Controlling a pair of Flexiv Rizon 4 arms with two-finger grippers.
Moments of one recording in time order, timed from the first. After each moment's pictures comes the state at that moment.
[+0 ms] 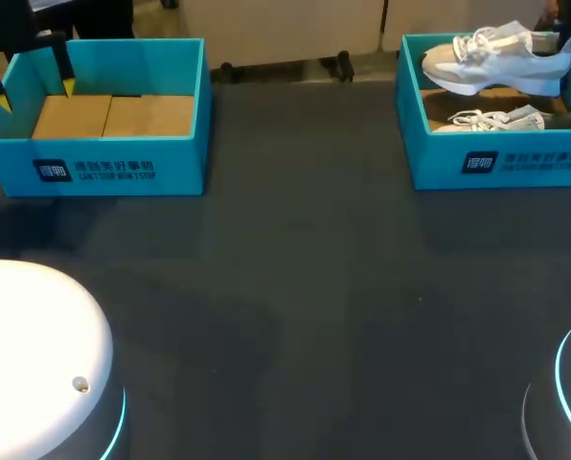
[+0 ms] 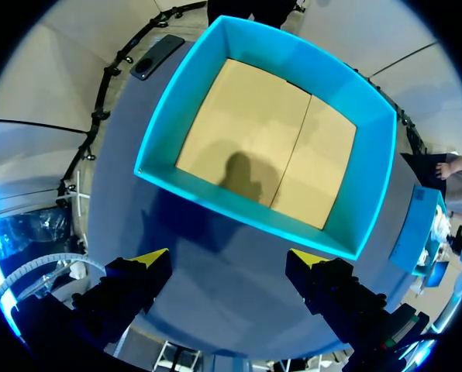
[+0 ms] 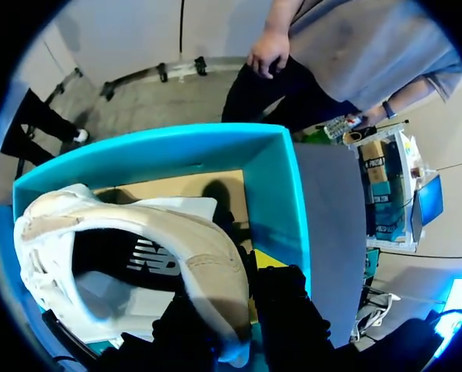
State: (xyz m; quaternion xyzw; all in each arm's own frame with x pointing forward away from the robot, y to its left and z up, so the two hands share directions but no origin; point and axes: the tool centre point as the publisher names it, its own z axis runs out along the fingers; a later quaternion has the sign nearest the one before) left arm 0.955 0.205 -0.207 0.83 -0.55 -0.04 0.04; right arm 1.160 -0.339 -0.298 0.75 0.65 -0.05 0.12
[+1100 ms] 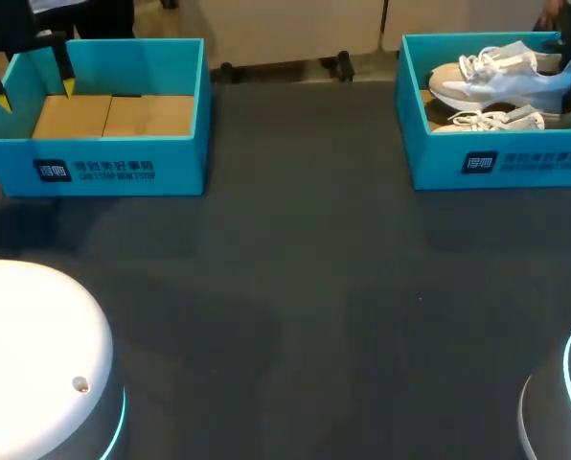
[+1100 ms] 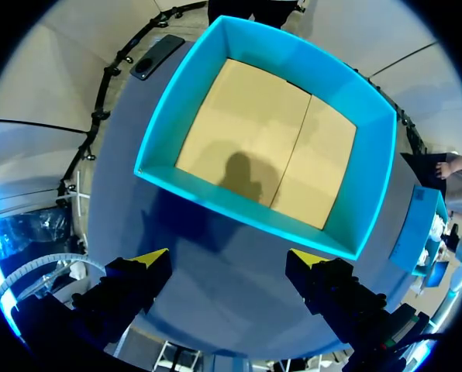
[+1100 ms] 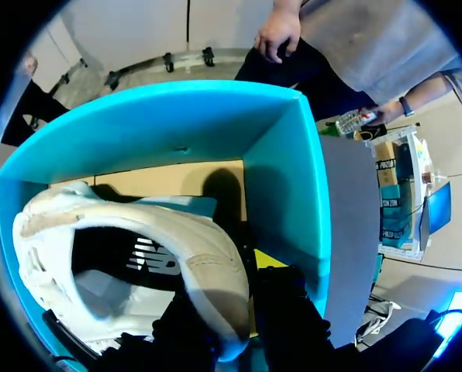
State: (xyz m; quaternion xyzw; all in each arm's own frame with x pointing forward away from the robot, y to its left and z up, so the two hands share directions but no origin) left arm 0.955 0.205 -0.207 0.83 -0.55 -0.04 0.04; right arm 1.159 -0.359 -0.342 0.73 0.67 -0.05 0.10
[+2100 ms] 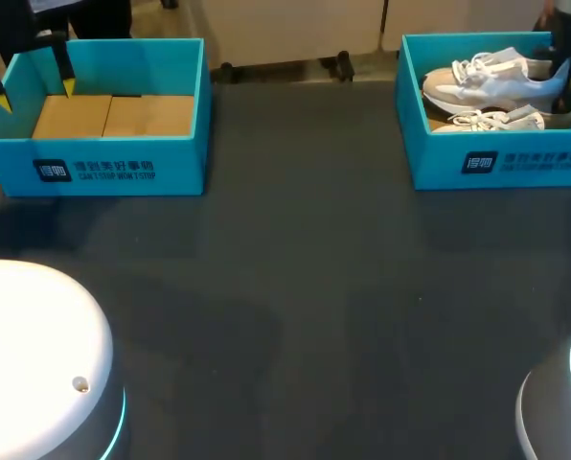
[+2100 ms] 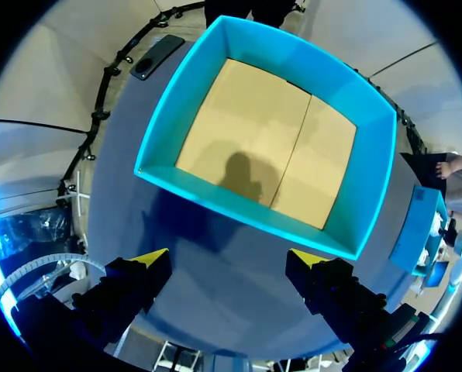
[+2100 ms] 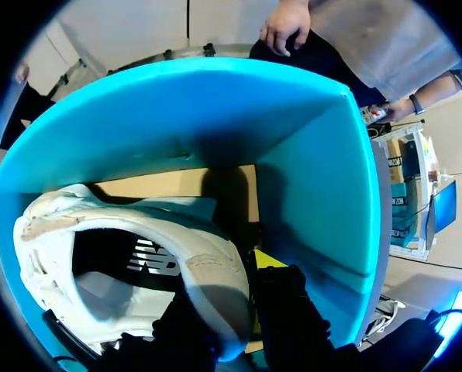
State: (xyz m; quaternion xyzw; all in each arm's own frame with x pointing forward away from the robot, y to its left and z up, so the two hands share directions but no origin) left arm 0.955 0.205 -0.207 0.83 -0.55 -0.04 0.04; right arm 1.175 -0.351 -0.368 0.74 0.66 -0.05 0.09
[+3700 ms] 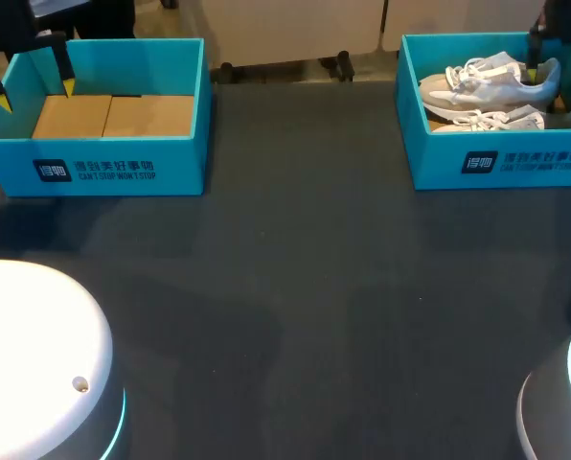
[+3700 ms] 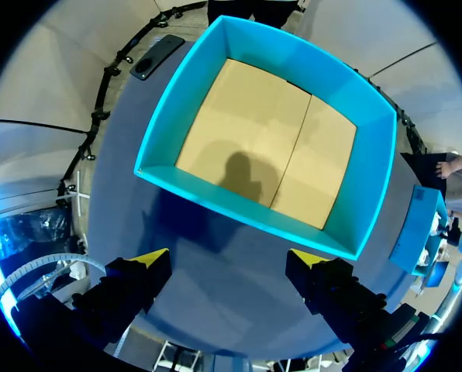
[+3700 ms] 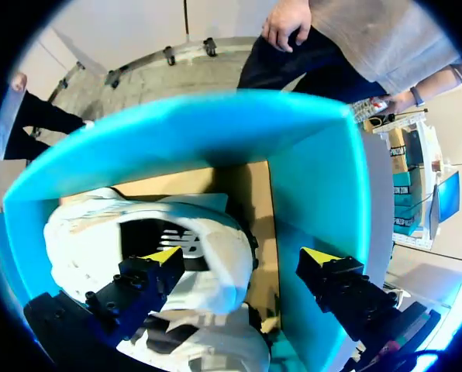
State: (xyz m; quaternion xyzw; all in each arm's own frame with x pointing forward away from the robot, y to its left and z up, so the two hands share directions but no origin) left arm 0.955 0.205 -0.207 0.83 -0.55 -0.04 0.04; right arm 1.173 -0.329 -0.336 0.75 0.65 -0.05 0.05
